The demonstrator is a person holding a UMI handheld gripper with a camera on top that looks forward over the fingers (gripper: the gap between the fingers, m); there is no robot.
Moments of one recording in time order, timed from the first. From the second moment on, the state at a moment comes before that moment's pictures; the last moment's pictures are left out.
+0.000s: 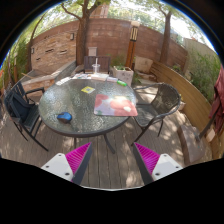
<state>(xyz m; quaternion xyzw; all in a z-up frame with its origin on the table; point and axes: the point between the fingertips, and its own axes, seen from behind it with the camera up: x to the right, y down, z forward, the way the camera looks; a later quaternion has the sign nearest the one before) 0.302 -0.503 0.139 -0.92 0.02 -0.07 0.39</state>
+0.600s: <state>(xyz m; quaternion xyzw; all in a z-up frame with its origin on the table) 0.093 -0.285 -0.010 -0.91 -0.09 -0.01 0.41</state>
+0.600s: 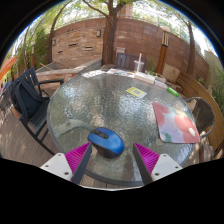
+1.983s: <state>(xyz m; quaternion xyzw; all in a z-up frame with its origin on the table) 0.334 -0.097 0.118 -0.88 0.03 0.00 0.48</state>
